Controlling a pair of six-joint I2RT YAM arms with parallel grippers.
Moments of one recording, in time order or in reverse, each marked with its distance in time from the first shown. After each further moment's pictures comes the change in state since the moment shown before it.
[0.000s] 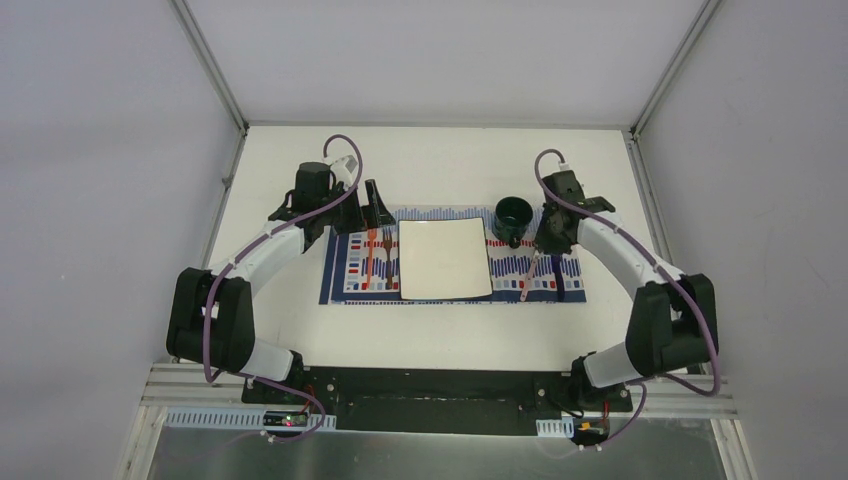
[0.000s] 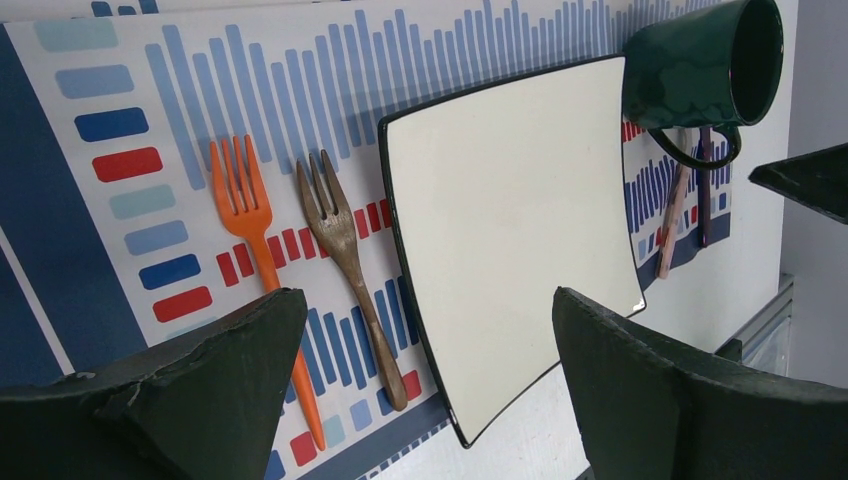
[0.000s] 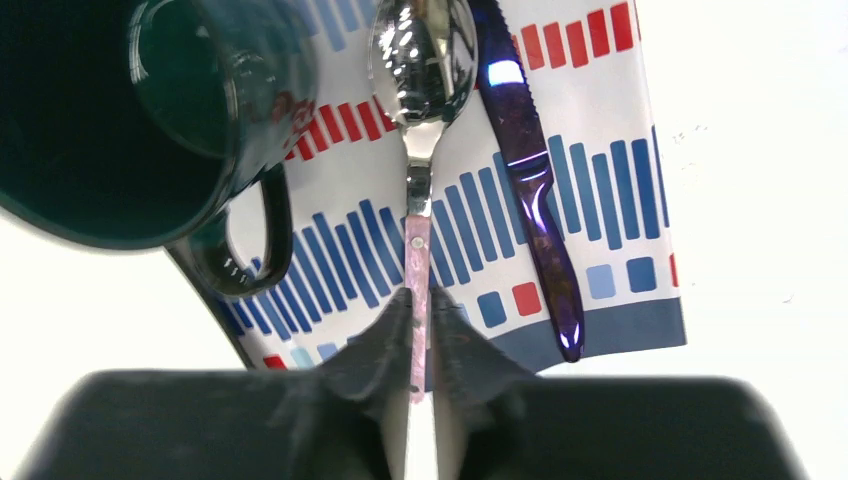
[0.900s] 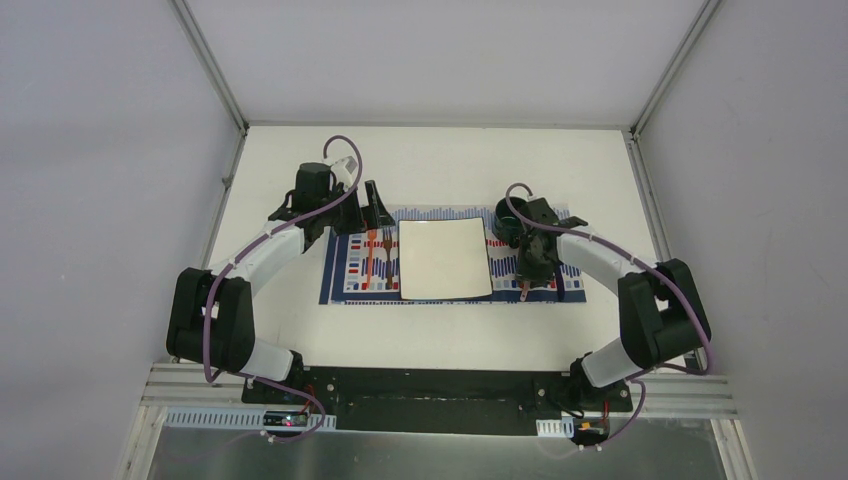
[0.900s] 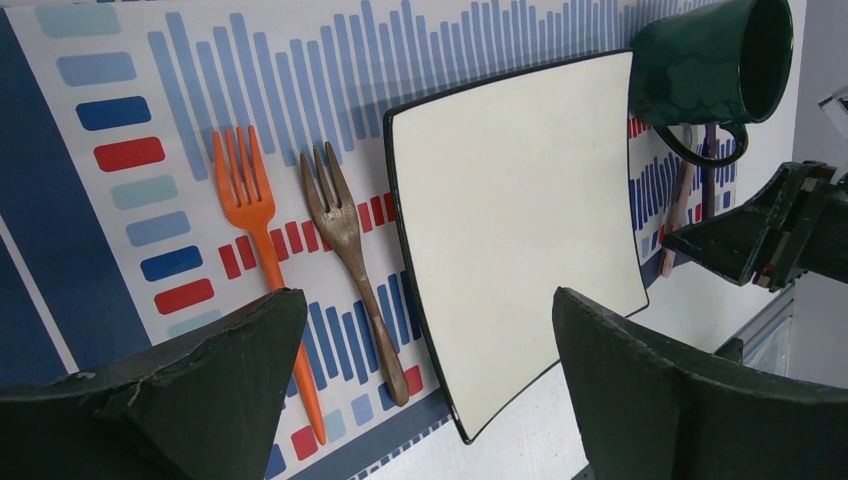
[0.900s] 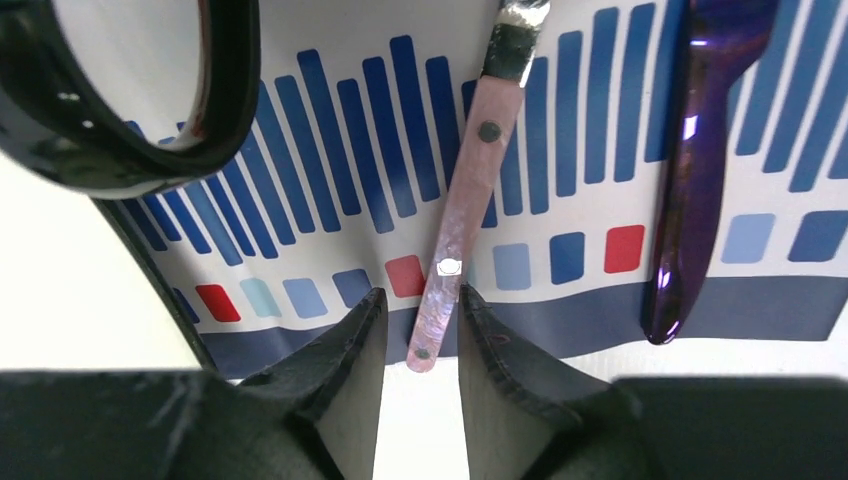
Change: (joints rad) left arm 0.000 0.001 0.000 -0.014 -0.005 0.000; right arm 0.113 -0.002 -0.169 0.040 -0.113 -0.021
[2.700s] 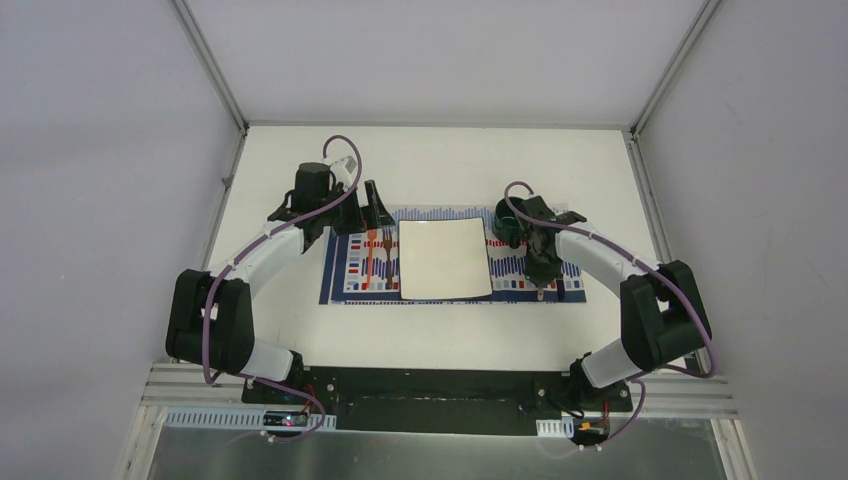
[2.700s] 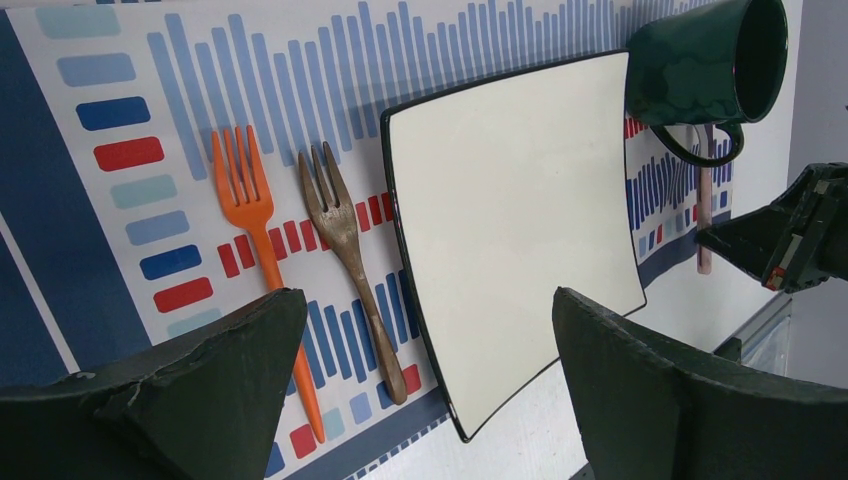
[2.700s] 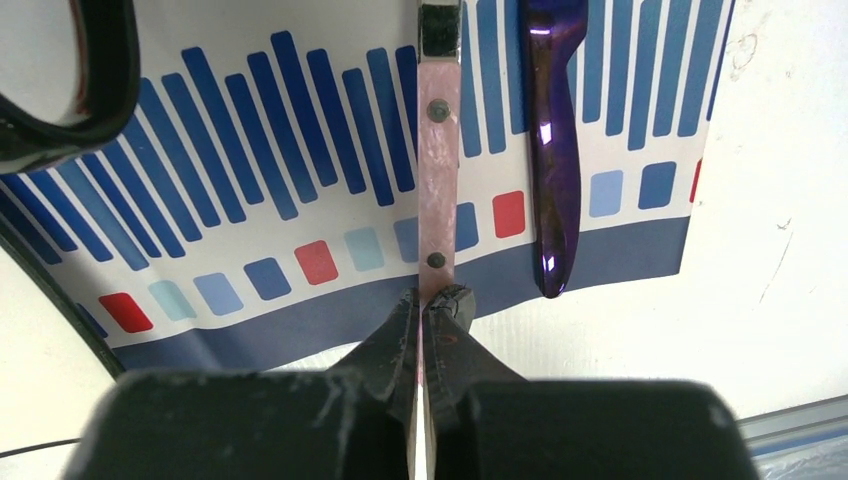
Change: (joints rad) left arm 0.000 -0.007 0.000 -0.006 0.000 -0.001; right arm 0.035 0.006 0.051 -0.130 0.183 -0.011
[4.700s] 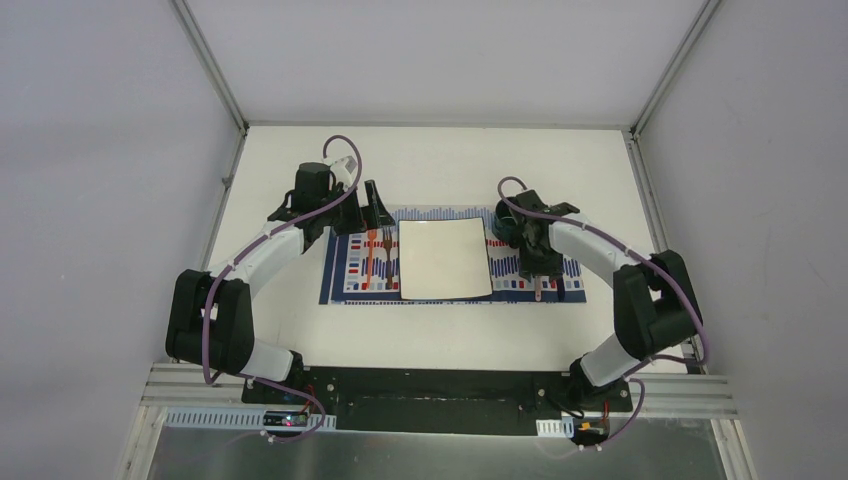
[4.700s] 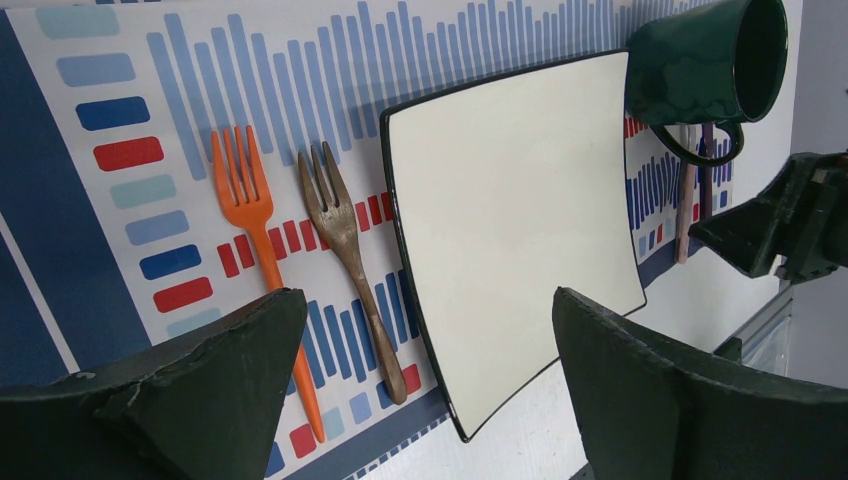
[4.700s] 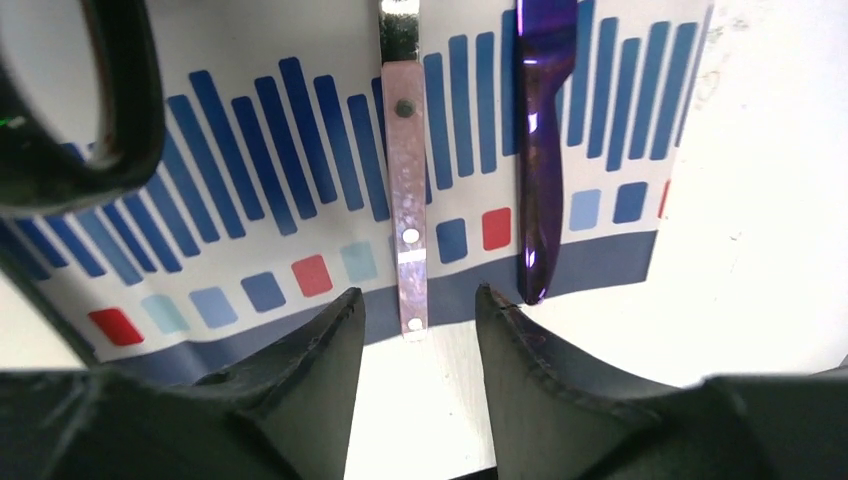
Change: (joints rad) left arm -0.002 -0.001 0.000 0.000 -0.001 0.000; right arm 0.016 0.094 0.080 -0.048 0.043 -0.044
